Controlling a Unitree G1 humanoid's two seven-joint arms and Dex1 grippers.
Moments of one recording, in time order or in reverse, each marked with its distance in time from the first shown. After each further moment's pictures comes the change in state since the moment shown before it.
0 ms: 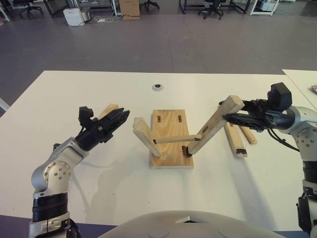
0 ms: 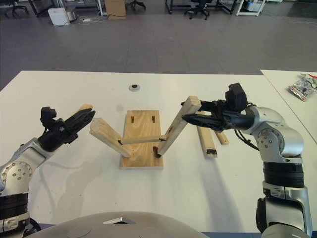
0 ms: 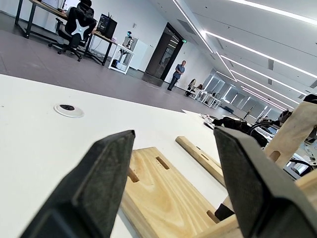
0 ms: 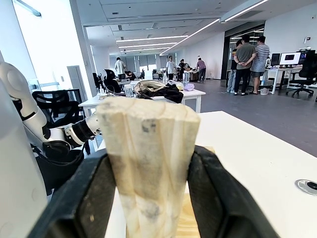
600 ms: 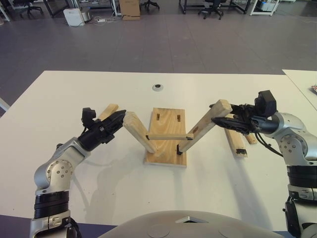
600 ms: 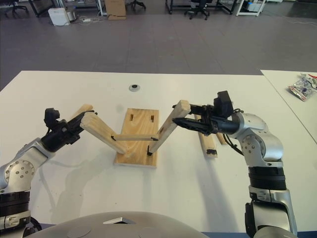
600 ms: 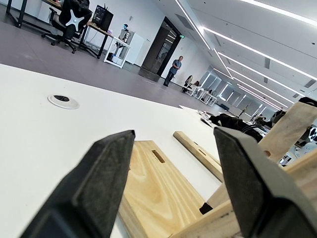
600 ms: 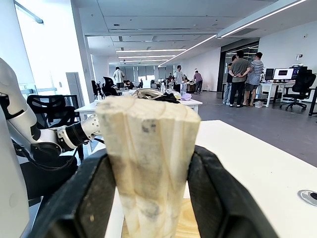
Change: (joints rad) left arm -0.011 0.003 -0.027 0.047 0.014 -0.001 -0.029; right arm 0.027 0.104 0.054 0.013 -0.055 -0.122 -0.031
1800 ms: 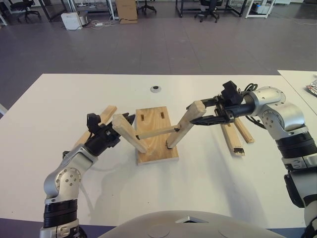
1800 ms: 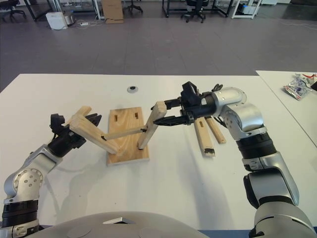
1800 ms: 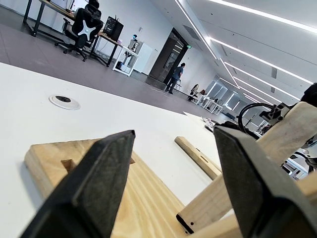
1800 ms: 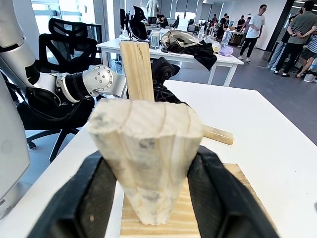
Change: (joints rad) left arm 0.079 -0.108 -0.032 -0.080 0.020 -0.073 0.101; right arm -0.336 -0.091 0.389 0.169 -0.134 -0.096 0.058
